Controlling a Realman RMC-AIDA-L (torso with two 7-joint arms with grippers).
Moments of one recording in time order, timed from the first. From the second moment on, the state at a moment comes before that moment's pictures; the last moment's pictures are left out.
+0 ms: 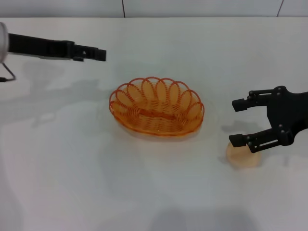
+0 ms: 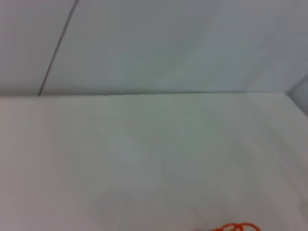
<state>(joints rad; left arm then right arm) -0.67 -1.96 0.80 0.92 2.21 1.49 -2.33 0.39 2.01 -1.11 -1.24 -1.87 -1.70 1.74</state>
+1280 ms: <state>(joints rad) -0.68 -1.96 0.90 1.13 2.30 1.76 -2.04 0.47 2.01 -1.17 -1.30 -2.22 -1.64 2.04</state>
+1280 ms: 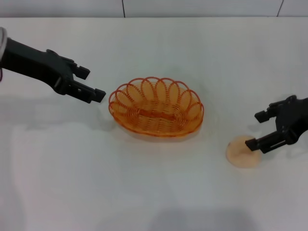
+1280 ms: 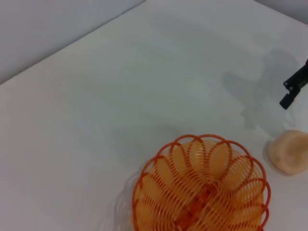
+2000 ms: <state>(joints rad) -0.69 -1.98 0.90 1.12 2.31 1.75 -2.05 0.48 2.01 -1.28 -1.28 -2.27 -1.58 2.07</state>
